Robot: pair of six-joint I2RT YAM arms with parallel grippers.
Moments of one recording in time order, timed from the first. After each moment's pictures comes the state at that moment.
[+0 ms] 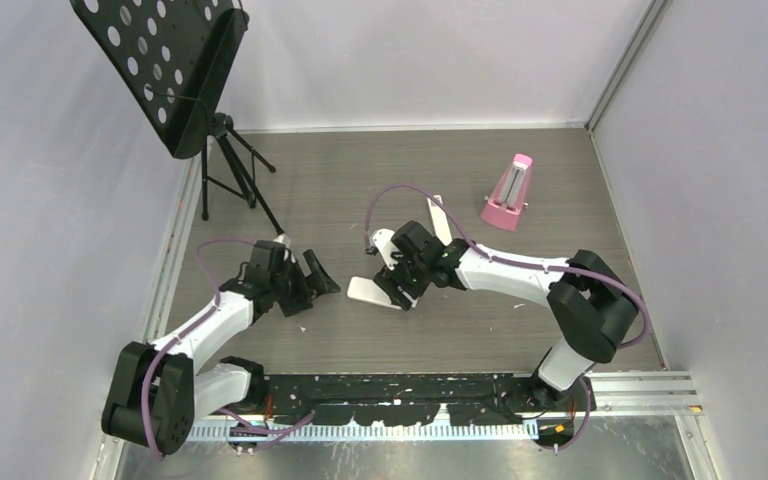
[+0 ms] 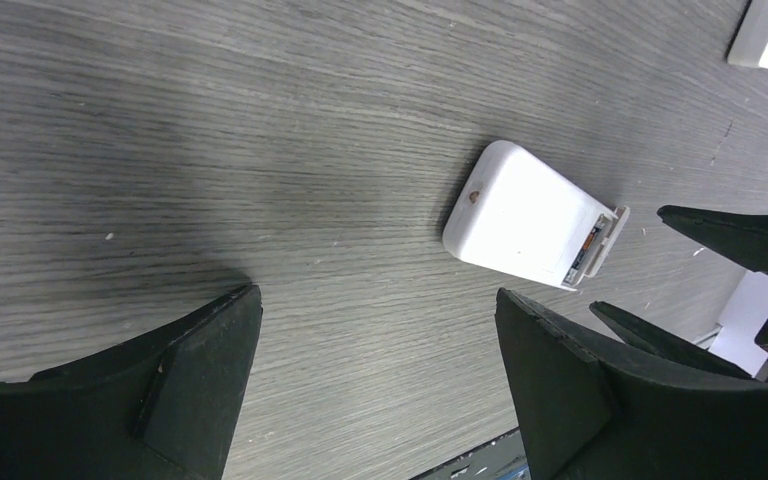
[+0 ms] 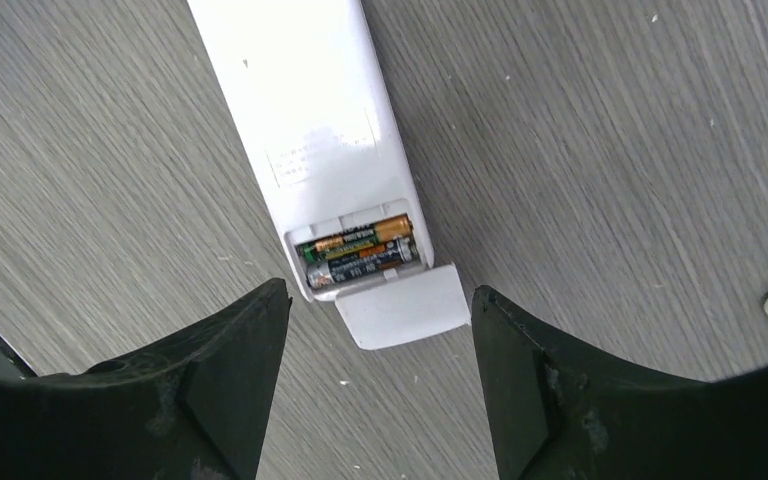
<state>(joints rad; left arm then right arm) -0.27 1.11 0.44 -0.25 0.27 -0.76 0.86 1.63 0.99 -0.33 -0.10 -0.10</state>
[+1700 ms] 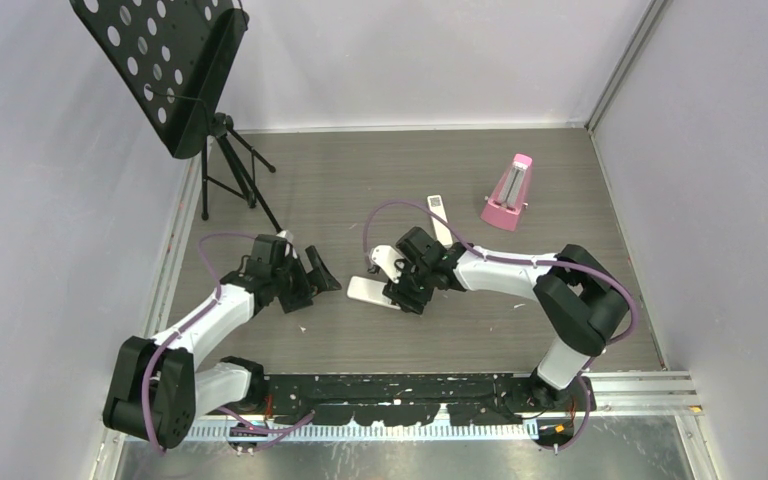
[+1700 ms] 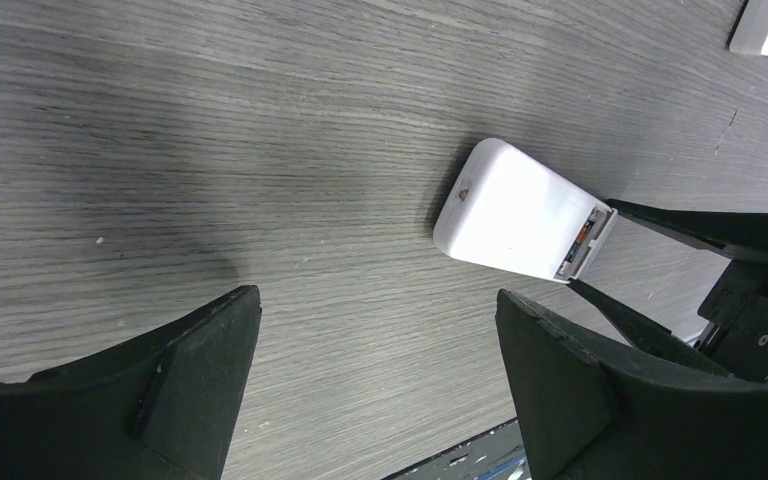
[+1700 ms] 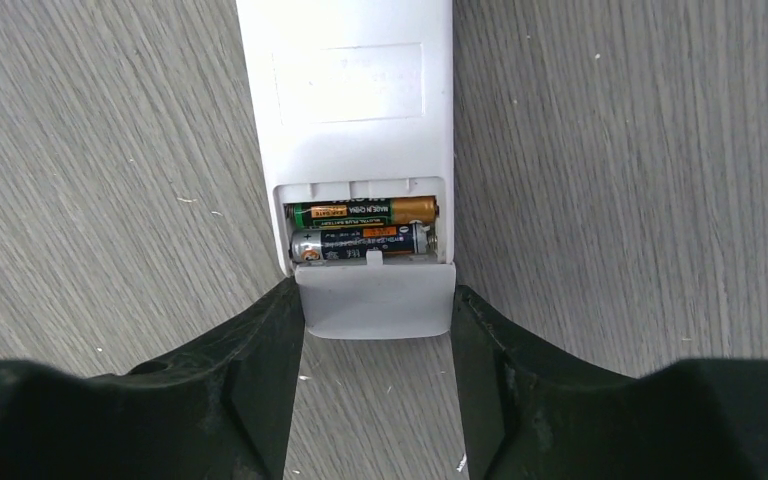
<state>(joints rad) -0.27 1.14 0.50 -0.29 0.29 -0.74 0.84 1.67 0.93 -0.31 -0.20 -0.37</state>
